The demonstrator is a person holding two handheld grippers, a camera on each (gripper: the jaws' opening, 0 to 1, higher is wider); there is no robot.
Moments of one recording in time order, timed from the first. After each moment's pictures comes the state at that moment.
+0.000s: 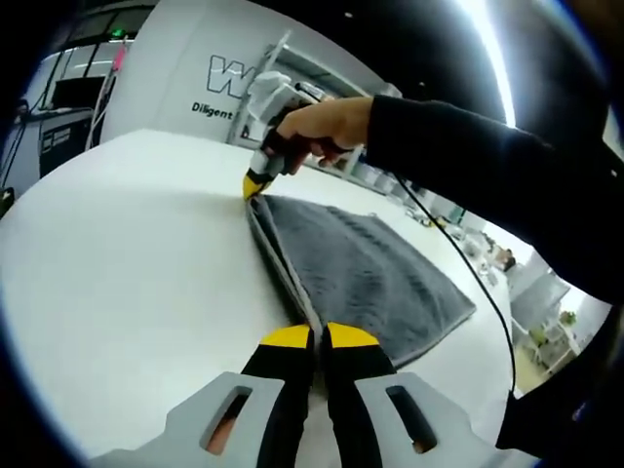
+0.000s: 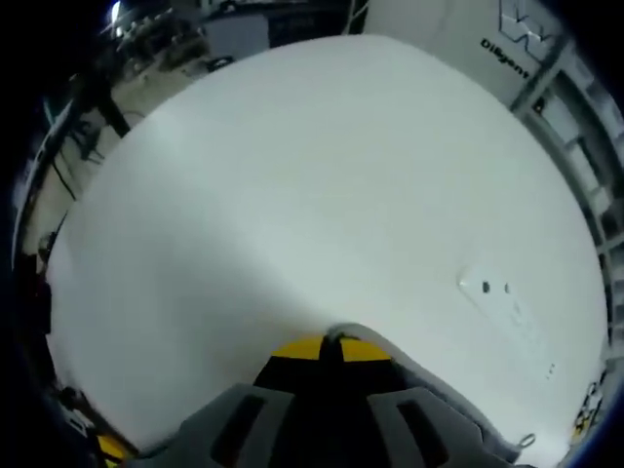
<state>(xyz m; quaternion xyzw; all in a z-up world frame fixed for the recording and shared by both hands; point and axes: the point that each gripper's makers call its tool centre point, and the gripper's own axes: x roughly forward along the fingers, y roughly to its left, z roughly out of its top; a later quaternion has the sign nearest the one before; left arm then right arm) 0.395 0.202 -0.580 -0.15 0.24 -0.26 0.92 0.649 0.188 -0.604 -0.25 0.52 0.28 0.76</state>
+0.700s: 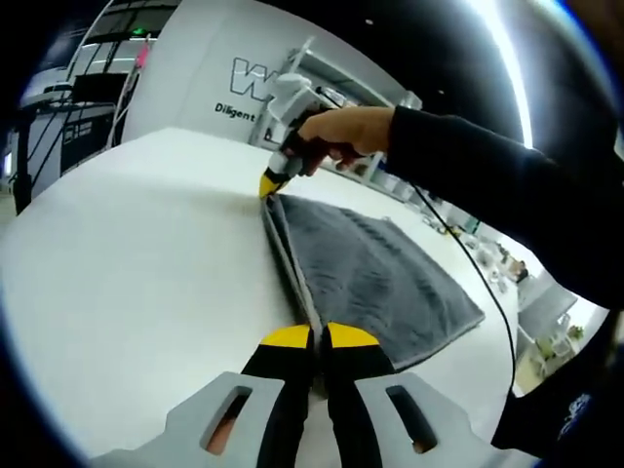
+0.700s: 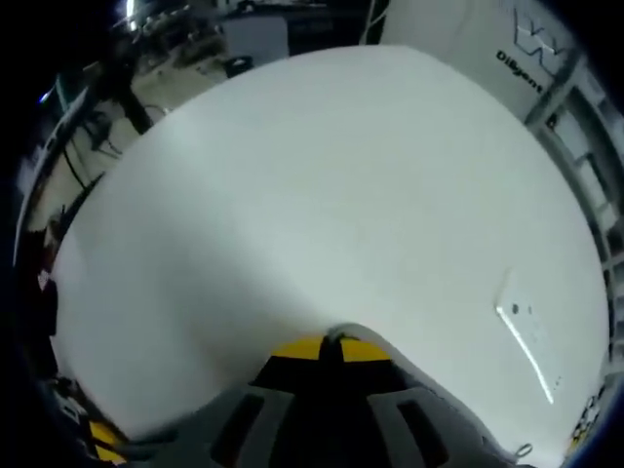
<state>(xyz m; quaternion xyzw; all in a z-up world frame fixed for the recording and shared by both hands) 0.371 0.247 -0.582 -0.16 0.24 -0.22 0.93 0.626 0.227 -0.604 -0.26 0.51 0.31 0.76</state>
